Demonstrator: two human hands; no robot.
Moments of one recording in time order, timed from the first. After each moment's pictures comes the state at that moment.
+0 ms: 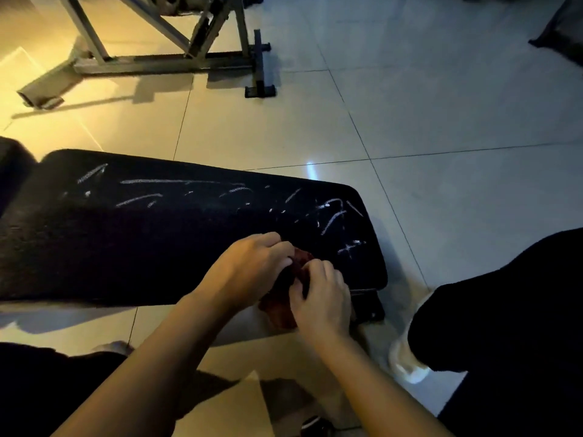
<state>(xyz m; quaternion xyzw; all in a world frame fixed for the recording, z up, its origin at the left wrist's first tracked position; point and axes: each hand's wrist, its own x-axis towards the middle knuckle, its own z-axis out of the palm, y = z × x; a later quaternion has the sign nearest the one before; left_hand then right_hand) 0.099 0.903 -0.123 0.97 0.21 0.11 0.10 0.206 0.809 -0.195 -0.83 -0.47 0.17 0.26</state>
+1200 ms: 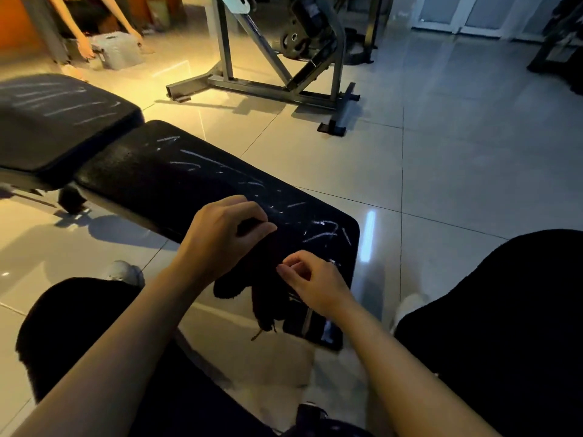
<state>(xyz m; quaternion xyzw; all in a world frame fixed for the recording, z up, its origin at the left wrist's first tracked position) 0.157 0.782 -0.056 0.83 0.45 0.32 0.03 0.344 0.766 -0.141 -0.56 -0.69 0.39 0.26</state>
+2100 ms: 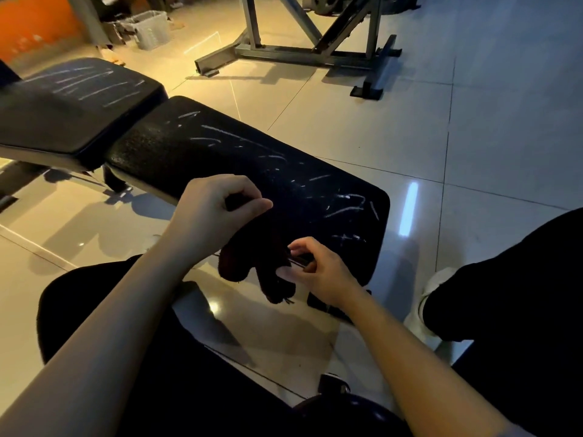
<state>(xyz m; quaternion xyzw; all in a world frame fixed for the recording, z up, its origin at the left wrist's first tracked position) 0.155 0.764 -0.037 0.78 0.55 0.28 0.08 0.339 0.766 -0.174 -0.49 -0.64 0.52 0.27</state>
